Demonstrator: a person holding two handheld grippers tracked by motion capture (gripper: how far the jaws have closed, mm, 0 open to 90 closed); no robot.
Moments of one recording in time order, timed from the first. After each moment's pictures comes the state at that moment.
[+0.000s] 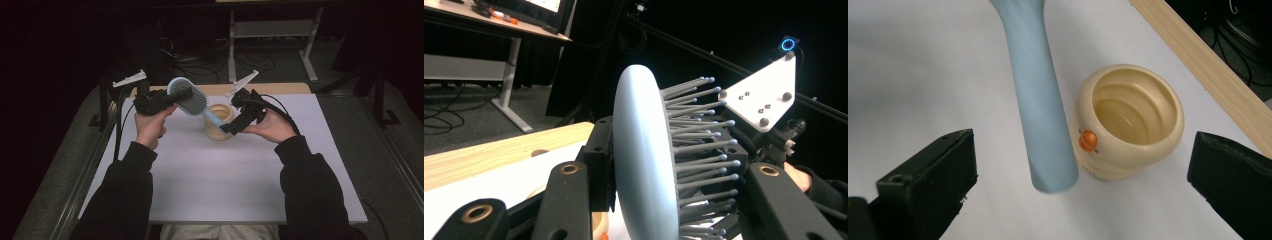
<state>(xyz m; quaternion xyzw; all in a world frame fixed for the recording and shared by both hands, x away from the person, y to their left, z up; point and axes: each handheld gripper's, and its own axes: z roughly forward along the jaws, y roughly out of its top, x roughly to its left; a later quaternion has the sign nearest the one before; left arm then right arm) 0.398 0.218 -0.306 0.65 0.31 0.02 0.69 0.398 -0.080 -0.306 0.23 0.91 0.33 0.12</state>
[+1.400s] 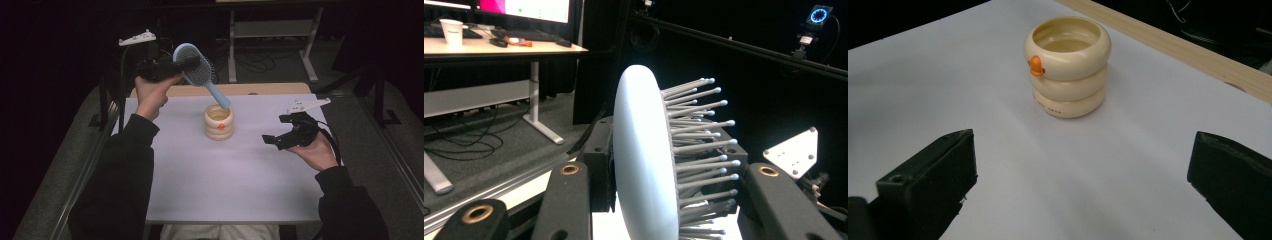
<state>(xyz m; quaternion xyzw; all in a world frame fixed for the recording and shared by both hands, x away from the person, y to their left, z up) 0.427 0.189 -0.223 0.70 0.28 0.10 0.65 0.353 -0.210 -0.351 0.33 0.82 0.44 0.13</state>
